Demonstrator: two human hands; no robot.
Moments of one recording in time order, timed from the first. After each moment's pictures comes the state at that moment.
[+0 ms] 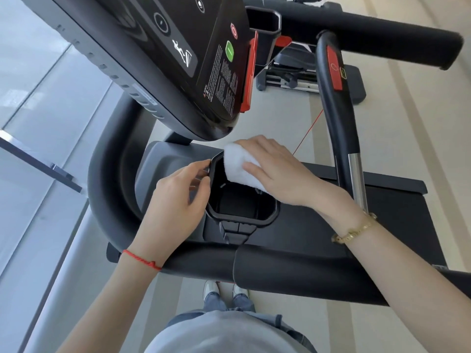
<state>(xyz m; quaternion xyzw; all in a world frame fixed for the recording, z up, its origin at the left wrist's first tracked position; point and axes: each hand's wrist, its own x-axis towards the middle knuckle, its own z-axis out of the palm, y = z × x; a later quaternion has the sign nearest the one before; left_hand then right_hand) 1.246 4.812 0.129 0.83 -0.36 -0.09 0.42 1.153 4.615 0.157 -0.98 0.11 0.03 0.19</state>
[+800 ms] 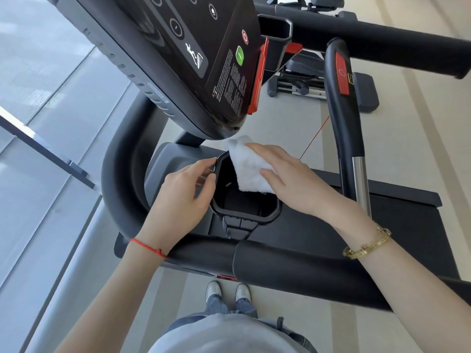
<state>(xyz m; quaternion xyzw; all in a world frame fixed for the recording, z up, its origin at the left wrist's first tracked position) 1.247 4.812 0.125 0.83 -0.36 -0.09 0.41 1.134 4.610 0.148 -0.95 0.13 0.03 0.29</state>
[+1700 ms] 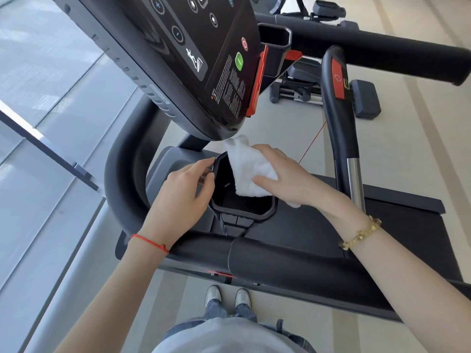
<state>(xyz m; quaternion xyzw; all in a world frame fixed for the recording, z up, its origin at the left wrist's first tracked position) 1.246 4.811 0.121 0.84 -0.38 -0.04 0.38 1.144 4.602 0.143 -0.92 0.16 0.05 0.35</state>
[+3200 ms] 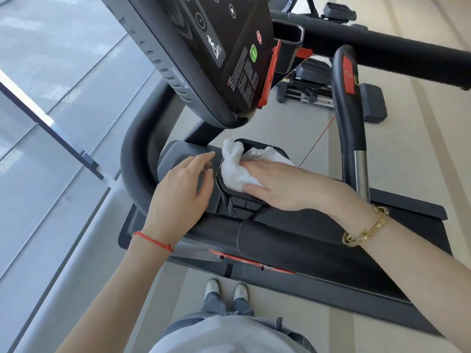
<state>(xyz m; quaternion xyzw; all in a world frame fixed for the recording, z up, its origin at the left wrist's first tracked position) 1.218 4.839 0.141 0.87 -0.35 0.00 0.35 1.140 4.650 0.181 -0.97 -0.07 0.16 0.19</state>
